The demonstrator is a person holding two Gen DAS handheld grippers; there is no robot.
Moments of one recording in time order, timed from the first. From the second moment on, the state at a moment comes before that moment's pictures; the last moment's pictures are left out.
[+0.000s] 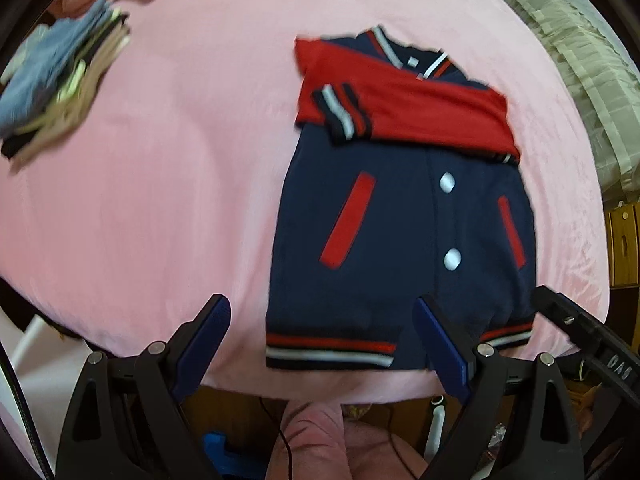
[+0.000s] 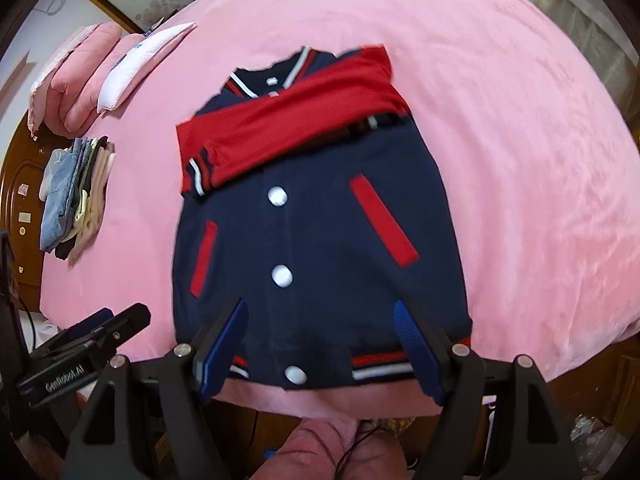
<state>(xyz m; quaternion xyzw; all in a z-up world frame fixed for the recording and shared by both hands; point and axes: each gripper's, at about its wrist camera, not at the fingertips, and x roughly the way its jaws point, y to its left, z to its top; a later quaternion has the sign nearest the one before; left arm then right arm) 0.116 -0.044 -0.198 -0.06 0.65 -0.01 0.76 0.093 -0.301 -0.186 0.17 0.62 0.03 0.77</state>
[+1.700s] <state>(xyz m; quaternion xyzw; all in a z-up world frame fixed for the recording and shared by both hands) 0.147 0.020 -0.214 -0.39 0.58 -0.11 0.71 0.111 -0.362 -0.207 0.53 0.43 0.17 0.71</state>
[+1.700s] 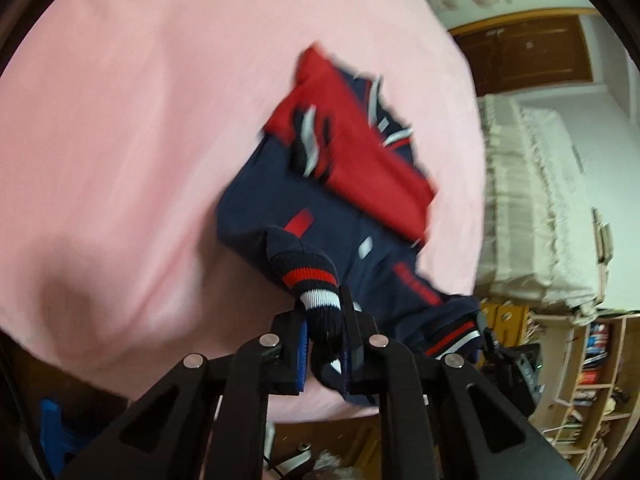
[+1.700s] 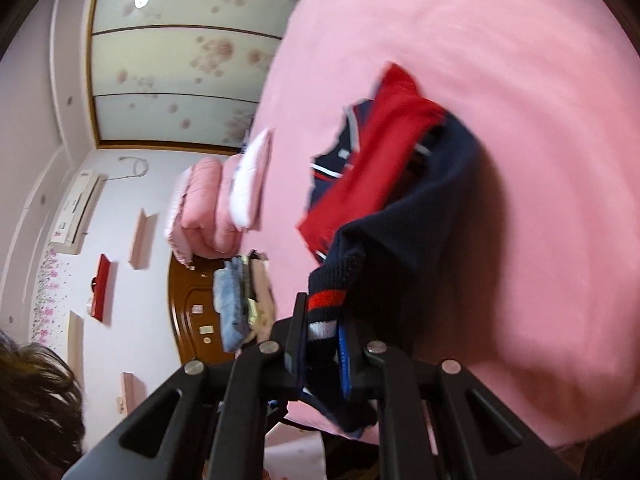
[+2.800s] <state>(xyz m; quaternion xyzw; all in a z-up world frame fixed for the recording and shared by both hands) 0.343 0.020 -0.226 -0.20 0.65 0.04 0.73 0.265 -0.412 -0.227 0.39 0.52 -0.02 0.76</state>
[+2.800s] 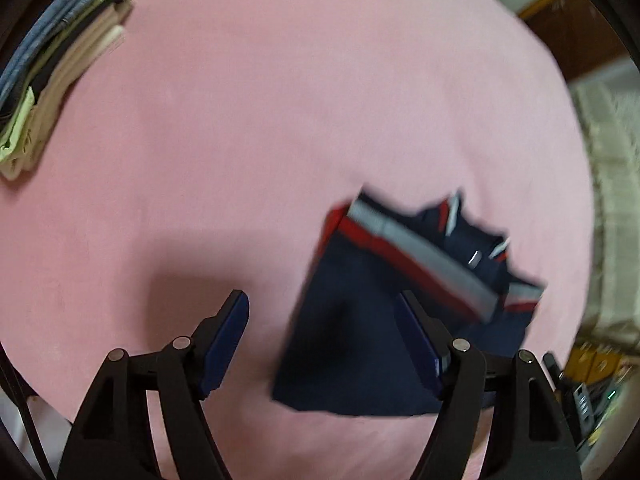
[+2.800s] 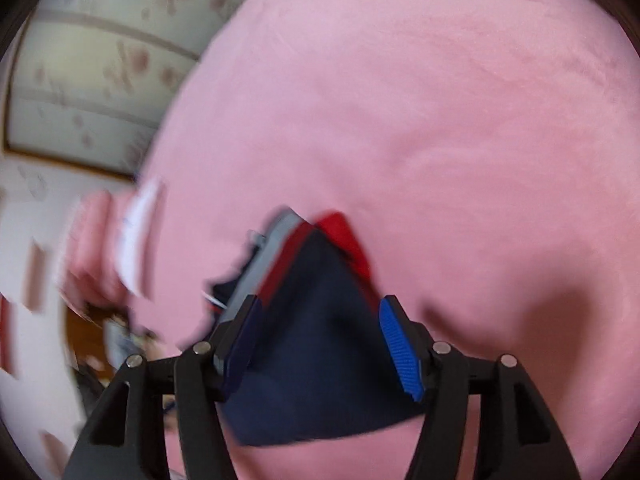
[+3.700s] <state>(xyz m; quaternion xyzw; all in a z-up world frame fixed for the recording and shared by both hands) 0.252 -0.008 -0.222 -0.10 0.62 -0.02 0.78 0.210 -0.347 -0.188 0.07 0.48 0.00 0.87</state>
